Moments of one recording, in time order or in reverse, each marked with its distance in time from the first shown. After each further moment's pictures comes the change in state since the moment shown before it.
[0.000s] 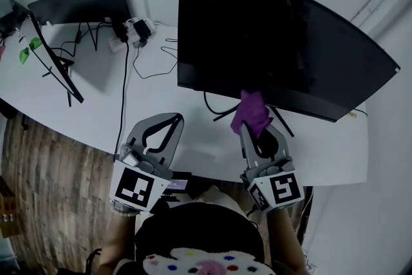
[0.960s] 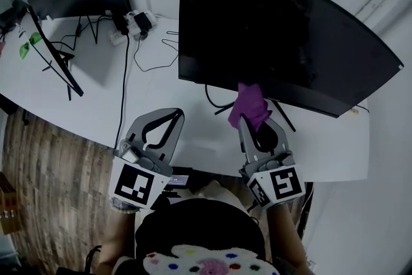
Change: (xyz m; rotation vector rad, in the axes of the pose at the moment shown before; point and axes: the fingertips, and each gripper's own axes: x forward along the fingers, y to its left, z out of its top) left arm -0.002 -0.003 -0.001 0.009 0.018 -0.003; right arm 0.005 0.006 0.001 0.015 0.003 0.024
